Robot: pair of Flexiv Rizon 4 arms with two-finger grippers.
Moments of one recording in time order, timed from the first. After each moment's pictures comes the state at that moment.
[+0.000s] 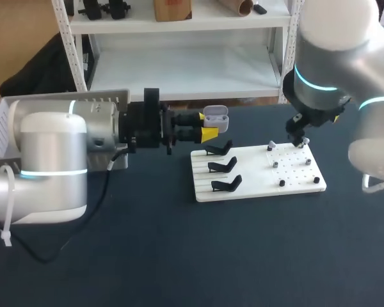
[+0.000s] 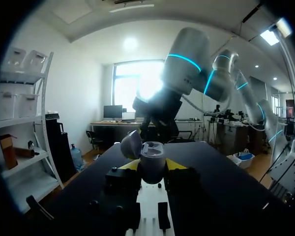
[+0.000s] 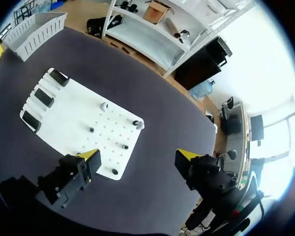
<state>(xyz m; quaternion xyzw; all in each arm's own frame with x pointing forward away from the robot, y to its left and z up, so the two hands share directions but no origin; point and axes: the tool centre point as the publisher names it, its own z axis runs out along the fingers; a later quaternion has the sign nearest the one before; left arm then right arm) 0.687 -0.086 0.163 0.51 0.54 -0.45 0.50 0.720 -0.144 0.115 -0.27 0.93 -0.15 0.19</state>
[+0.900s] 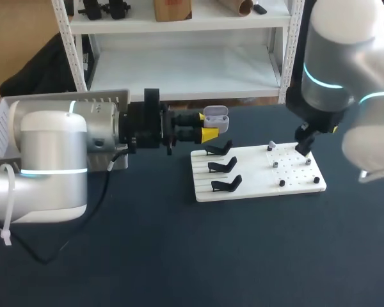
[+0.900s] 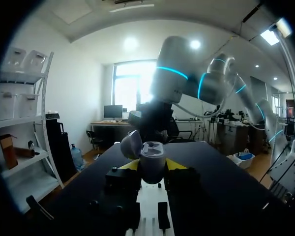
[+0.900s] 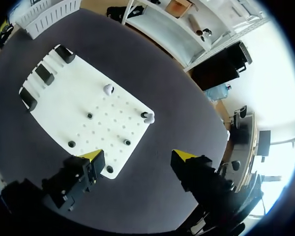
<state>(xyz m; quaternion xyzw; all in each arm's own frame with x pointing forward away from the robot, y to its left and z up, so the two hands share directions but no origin) 0.686 -0.087 0.163 0.51 0.54 -0.45 0.50 0.729 -0.158 0.081 -0.33 0.93 -0.13 0.13</state>
